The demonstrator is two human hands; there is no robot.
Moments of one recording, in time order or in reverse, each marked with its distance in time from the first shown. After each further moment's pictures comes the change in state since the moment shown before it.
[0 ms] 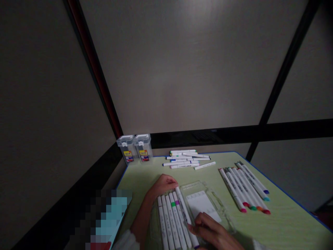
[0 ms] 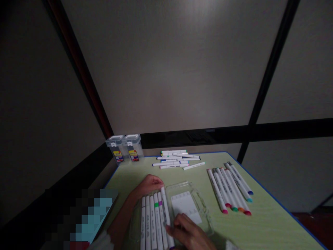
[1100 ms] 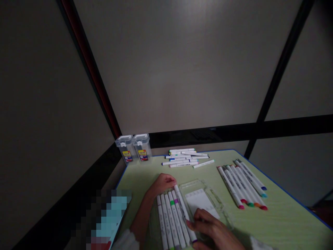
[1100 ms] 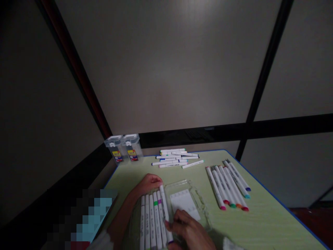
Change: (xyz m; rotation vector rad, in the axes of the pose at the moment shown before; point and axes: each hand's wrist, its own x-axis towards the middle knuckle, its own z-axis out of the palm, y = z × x) left_hand 0.003 -0.006 -0.001 0.078 0.043 0.032; right_hand 0.002 -0.009 -0.001 0.008 0.034 0.130
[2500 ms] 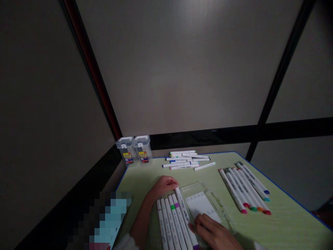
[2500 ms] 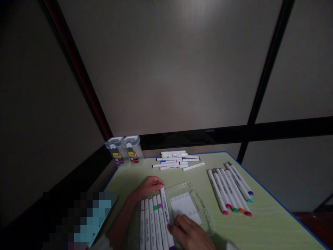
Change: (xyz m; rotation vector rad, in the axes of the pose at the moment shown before) left_hand 0.001 0.002 0.001 -0.102 -0.021 -0.024; right_hand 0.004 0.010 0.006 -0.353 -0.124 -0.092
